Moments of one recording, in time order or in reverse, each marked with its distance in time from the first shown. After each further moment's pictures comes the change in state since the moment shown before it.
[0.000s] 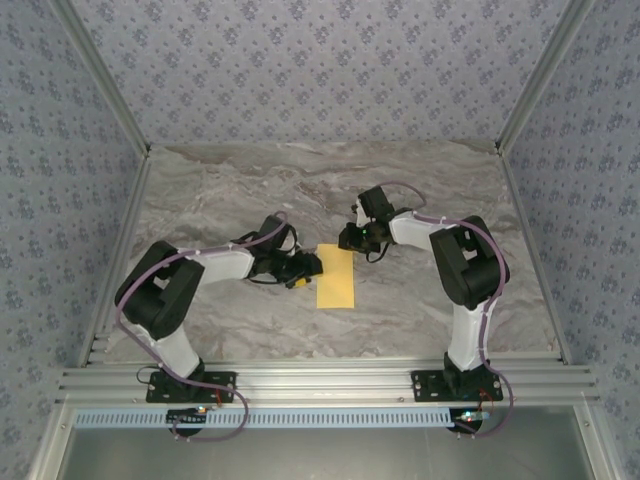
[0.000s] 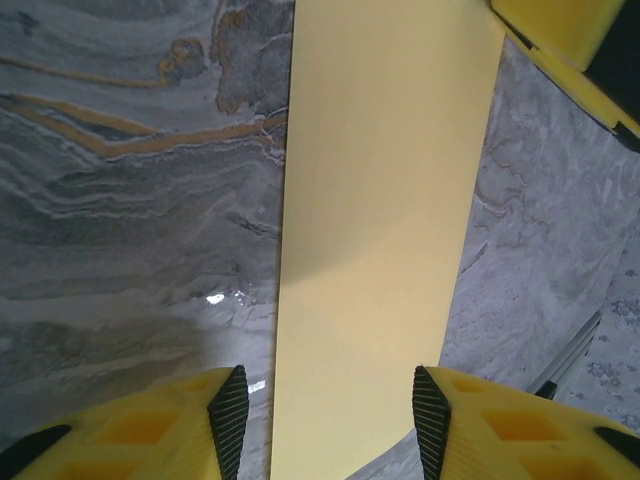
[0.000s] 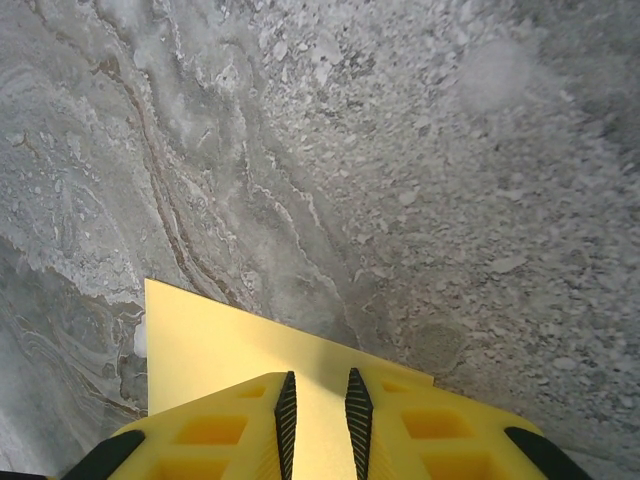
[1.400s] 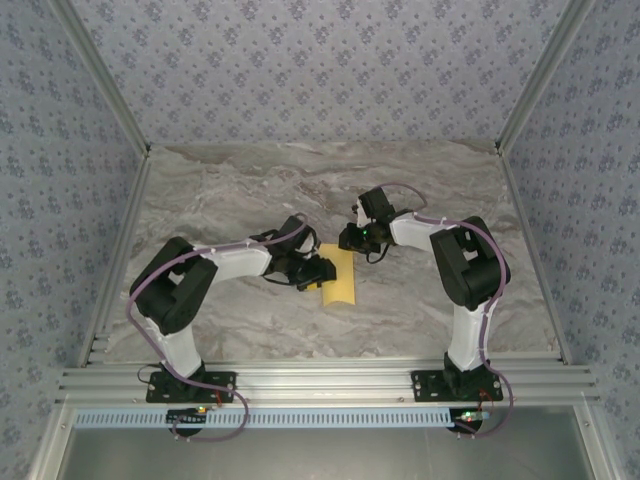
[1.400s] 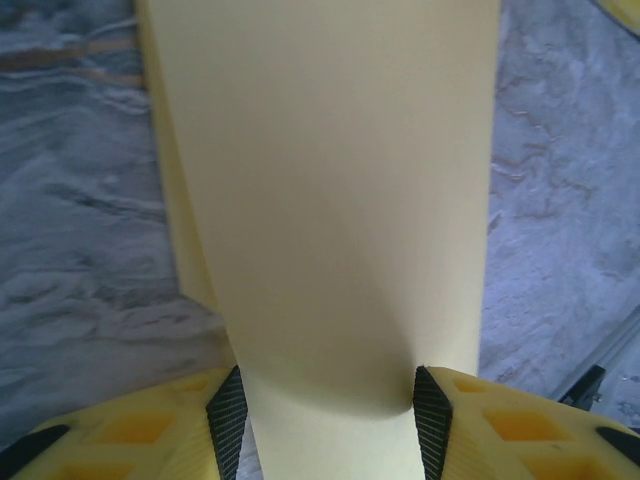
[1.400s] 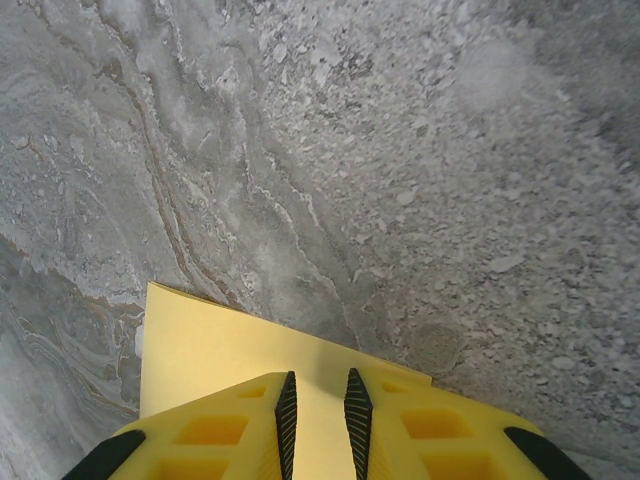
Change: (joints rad) left arm -0.101 0.066 0.123 -0.117 -0.055 0.019; right arm 0.000 -0.006 -0.017 0.024 0.000 0.008
